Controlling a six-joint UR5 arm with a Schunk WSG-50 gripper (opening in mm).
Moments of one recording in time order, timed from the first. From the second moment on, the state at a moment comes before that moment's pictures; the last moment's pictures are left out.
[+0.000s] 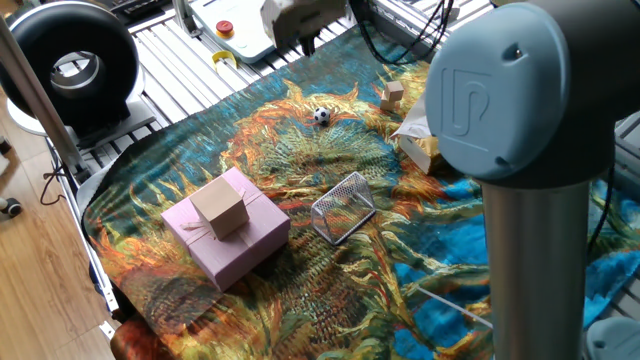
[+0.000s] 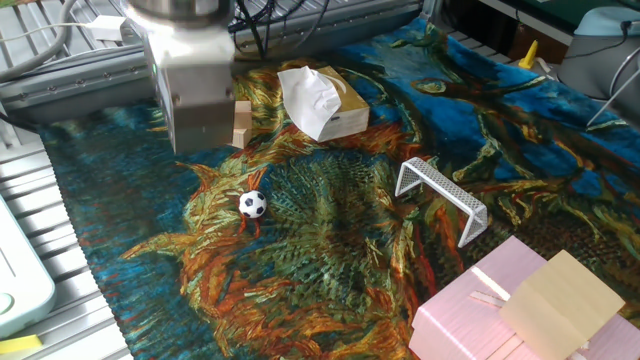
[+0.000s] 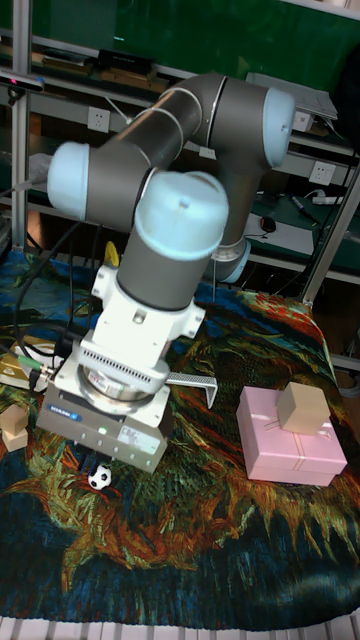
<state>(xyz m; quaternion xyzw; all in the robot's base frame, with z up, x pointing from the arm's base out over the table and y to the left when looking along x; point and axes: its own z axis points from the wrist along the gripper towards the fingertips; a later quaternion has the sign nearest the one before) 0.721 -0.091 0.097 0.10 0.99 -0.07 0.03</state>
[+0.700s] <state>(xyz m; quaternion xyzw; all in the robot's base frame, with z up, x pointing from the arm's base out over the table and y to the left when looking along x) 0.721 -0.097 0.048 0.11 0.99 -0.07 0.06</state>
